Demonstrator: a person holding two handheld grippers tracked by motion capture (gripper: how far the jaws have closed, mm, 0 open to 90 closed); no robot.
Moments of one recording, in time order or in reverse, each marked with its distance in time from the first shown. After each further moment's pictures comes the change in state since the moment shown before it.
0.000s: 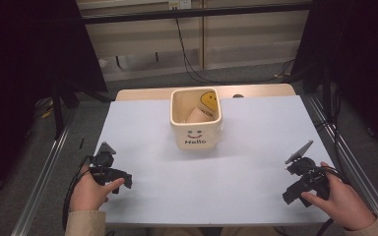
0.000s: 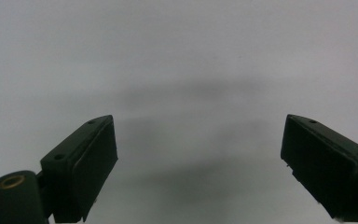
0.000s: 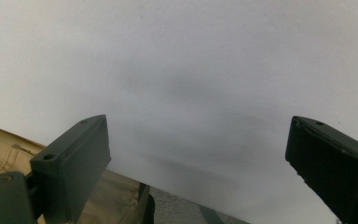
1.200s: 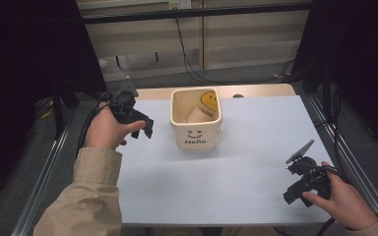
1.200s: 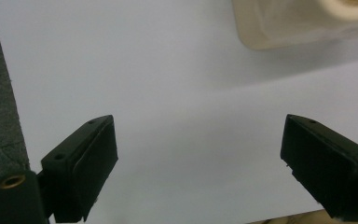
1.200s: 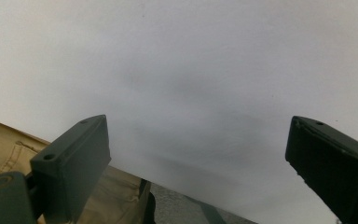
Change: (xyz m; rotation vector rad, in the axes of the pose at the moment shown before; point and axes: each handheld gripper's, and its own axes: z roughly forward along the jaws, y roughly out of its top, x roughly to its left) left arm -0.088 0.096 -0.107 -0.046 -0.007 0.140; right arm -0.001 -0.001 -0.003 0.001 0.009 0.001
